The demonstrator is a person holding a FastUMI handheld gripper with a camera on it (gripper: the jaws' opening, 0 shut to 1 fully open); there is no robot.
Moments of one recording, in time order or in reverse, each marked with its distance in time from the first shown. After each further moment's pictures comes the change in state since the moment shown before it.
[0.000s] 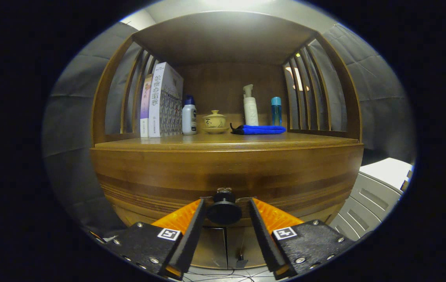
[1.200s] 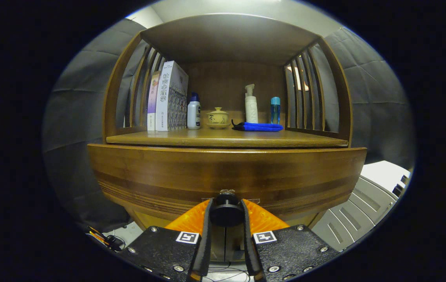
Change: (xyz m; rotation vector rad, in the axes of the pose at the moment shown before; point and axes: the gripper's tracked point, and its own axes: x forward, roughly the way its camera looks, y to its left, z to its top) arm -0.049 -0.002 -0.008 -0.015 0.044 -0.021
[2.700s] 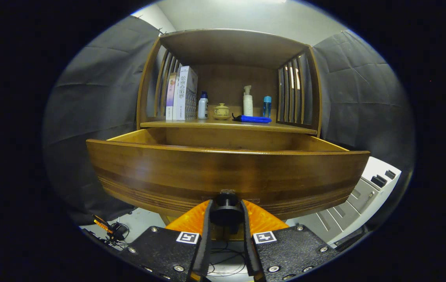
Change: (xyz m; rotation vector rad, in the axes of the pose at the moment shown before) arm -0.122 0.005 -0.031 -0.015 0.055 -0.006
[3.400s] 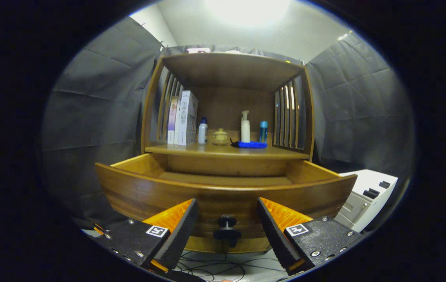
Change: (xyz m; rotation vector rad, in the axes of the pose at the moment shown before) arm -0.033 0.004 0.062 -0.027 -0.189 -0.027
